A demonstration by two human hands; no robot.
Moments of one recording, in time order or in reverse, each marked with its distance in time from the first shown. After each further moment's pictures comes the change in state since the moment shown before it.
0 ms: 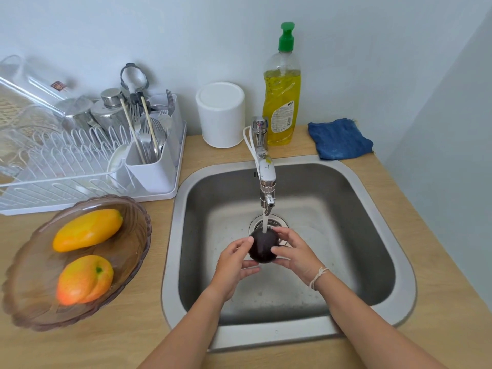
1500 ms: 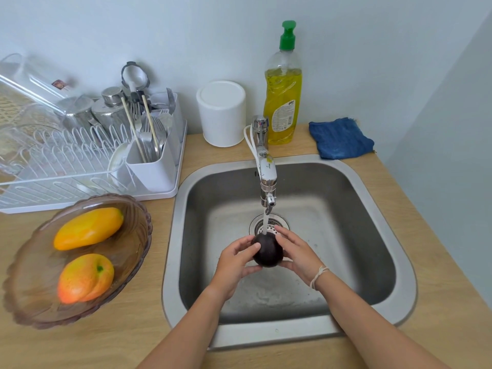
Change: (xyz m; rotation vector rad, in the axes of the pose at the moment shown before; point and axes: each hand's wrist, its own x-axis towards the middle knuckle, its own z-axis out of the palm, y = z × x) left_hand 0.001 -0.002 -0.001 0.038 -0.034 0.055; right_hand -0.001 -0.002 0.003 0.017 0.053 0.068
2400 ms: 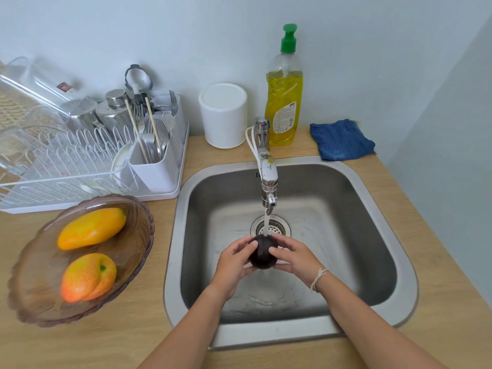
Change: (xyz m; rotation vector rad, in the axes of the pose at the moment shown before) left_hand 0.002 0.001 -0.001 -0.080 0.051 -0.026; right_hand -0.001 0.003 0.000 -0.109 -0.053 0.000
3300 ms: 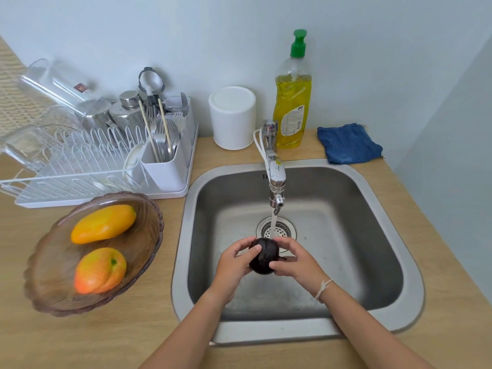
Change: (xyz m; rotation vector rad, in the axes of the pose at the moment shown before) left_hand -0.019 0.007 -0.007 0.110 0.020 0.104; right_hand -0.018 0.005 0.009 -0.134 -0.055 -0.136
